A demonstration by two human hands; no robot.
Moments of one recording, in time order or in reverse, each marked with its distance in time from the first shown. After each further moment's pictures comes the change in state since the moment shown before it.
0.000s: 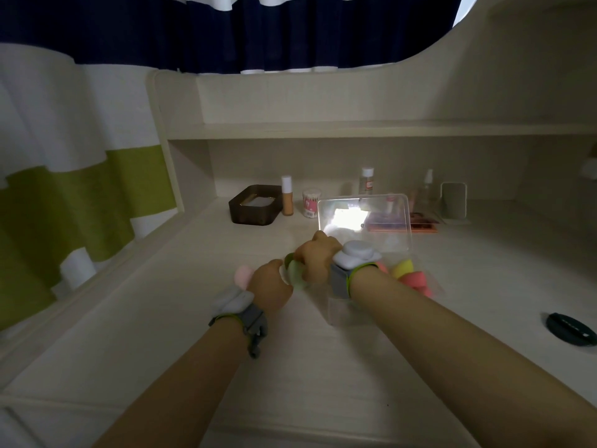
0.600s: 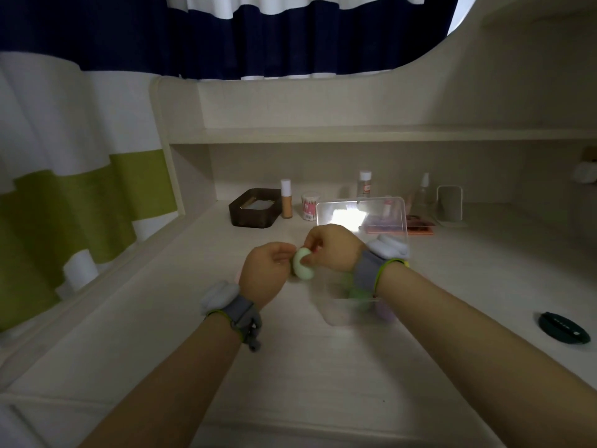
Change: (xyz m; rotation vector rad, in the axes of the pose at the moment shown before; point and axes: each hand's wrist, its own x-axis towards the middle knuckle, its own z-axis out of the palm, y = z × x) left_hand -0.002 0.004 -0.017 -0.422 0.212 0.179; right_hand -0.026 0.019 -0.025 0.386 0.204 -0.063
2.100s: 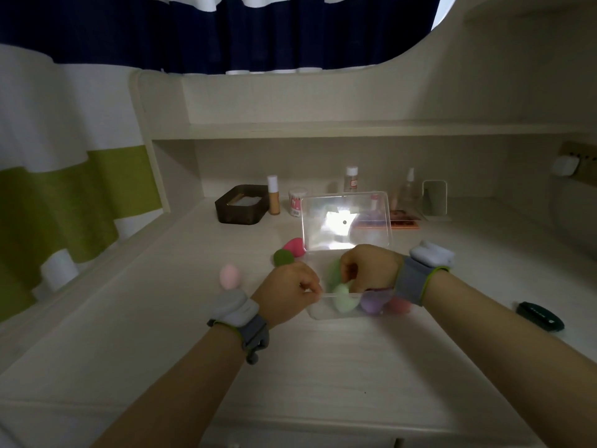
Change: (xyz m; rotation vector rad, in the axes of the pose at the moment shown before) left_hand -0.025 0.006 0.034 0.245 -0.362 0.318; right_hand -0.045 0.055 -0.026 -0.189 -0.311 0.051
